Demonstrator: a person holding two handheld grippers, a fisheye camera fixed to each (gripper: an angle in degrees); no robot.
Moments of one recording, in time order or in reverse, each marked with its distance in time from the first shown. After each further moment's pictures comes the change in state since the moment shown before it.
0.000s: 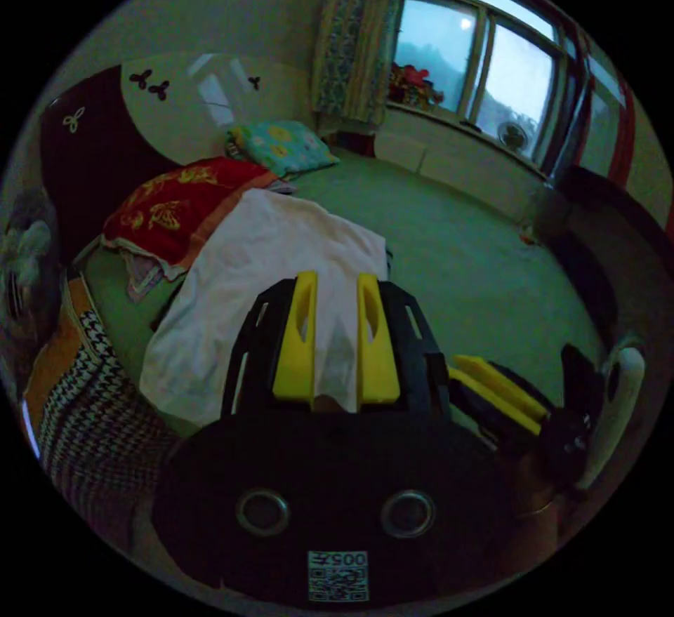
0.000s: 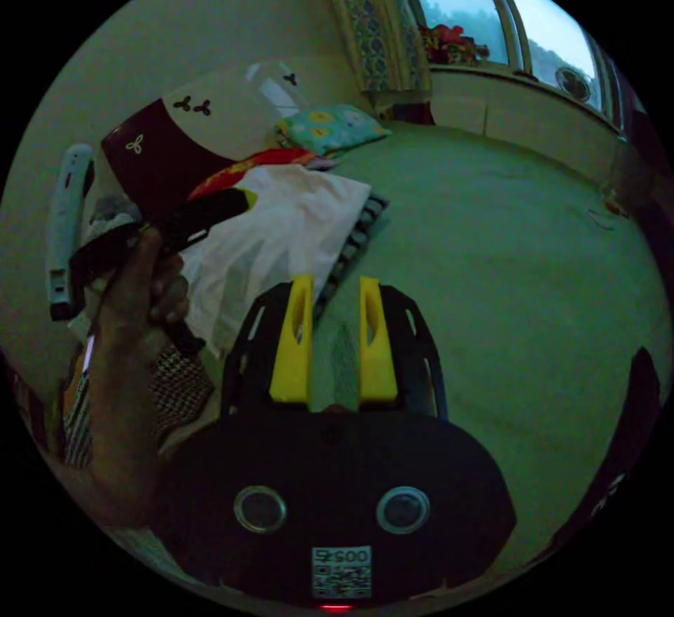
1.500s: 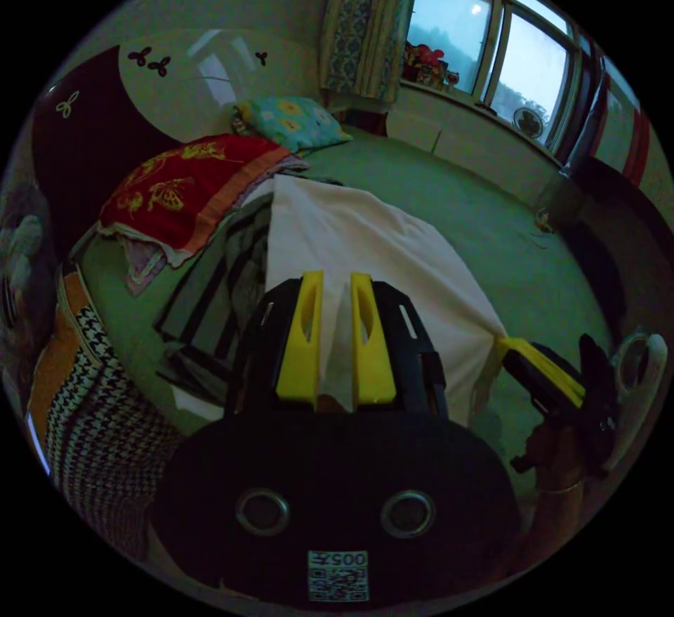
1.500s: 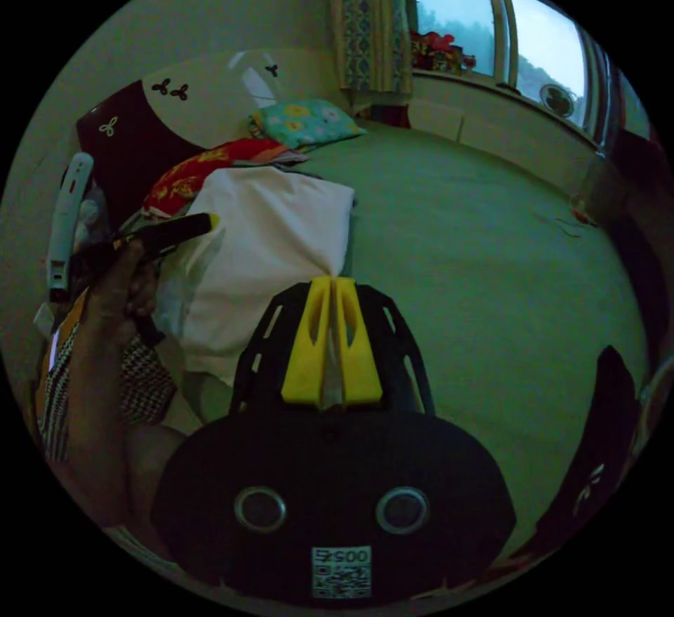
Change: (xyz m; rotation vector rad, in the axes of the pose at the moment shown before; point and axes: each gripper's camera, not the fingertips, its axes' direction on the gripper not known) left arm -0.281 -0.062 0.134 -0.124 -0.016 0.090; right arm -0.042 -0.097 0.154 -0.015 0.200 -0.010
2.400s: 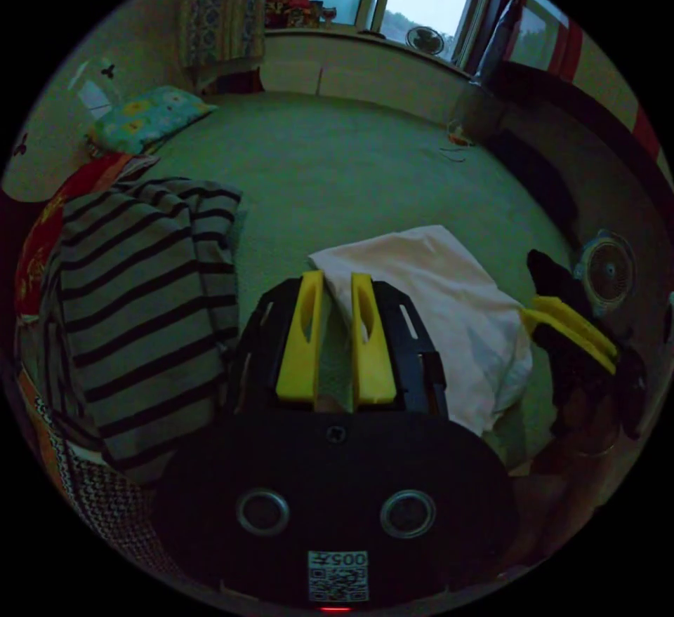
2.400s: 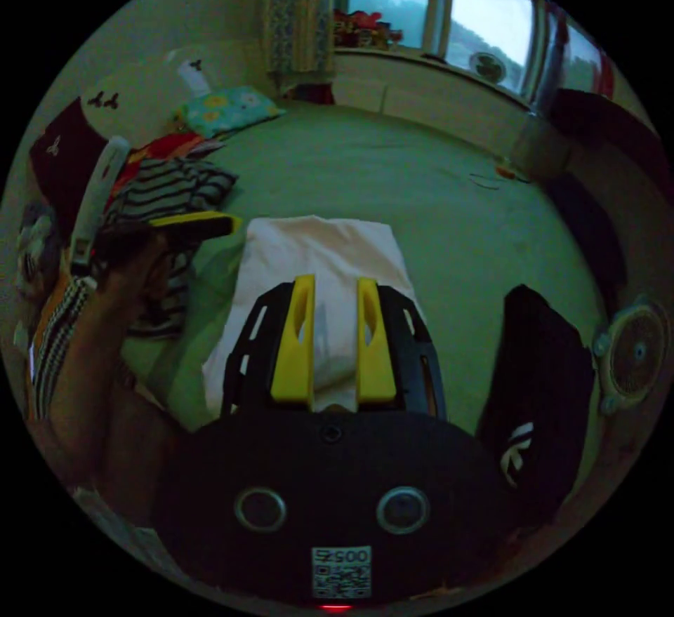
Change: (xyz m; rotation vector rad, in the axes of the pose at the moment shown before) left arm 0.213 -0.059 0.188 -0.148 0.199 0.301; right arm 0.151 0.021 -0.036 -0.106 0.149 0.062
